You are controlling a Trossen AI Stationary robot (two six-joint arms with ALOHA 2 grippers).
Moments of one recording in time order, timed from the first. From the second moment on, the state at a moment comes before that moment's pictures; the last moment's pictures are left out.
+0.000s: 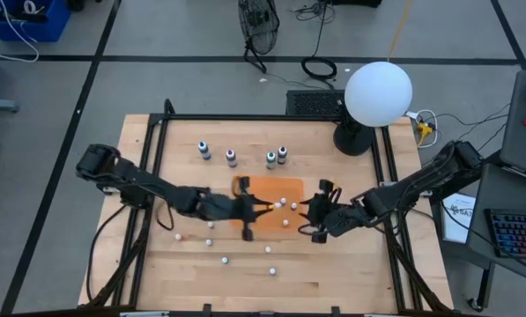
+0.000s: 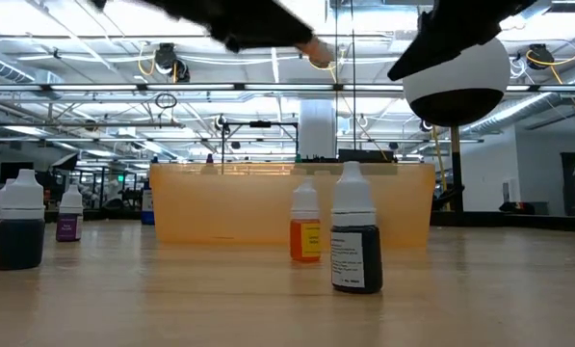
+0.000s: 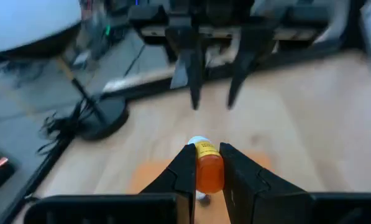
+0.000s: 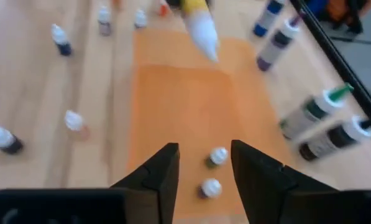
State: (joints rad) left arm -0.28 1.57 0.90 0.40 -0.40 0.16; right arm 0.45 1.31 0.90 -0.38 0.59 0.28
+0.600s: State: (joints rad) left arm -0.15 1.51 0.43 1.34 0.02 0.20; right arm 0.24 1.41 0.85 0.42 0.31 -0.19
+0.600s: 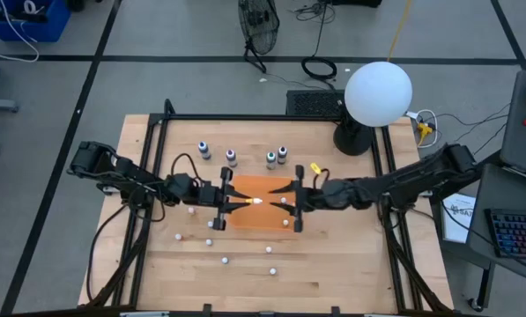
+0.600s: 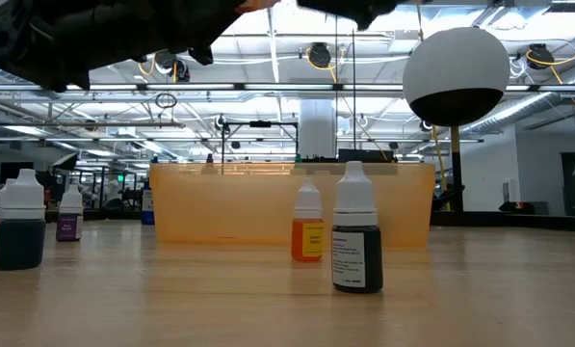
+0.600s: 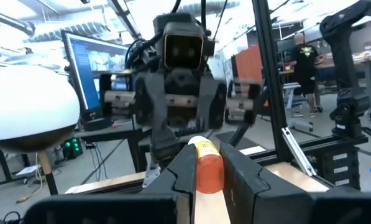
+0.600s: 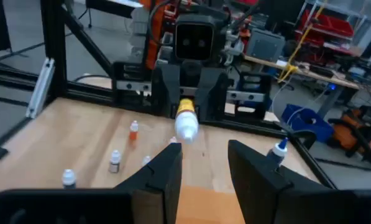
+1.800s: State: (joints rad) left arm -0.14 1.51 0.43 1.31 0.00 0.23; right arm 0.16 1.55 0.85 0.66 0.16 -0.14
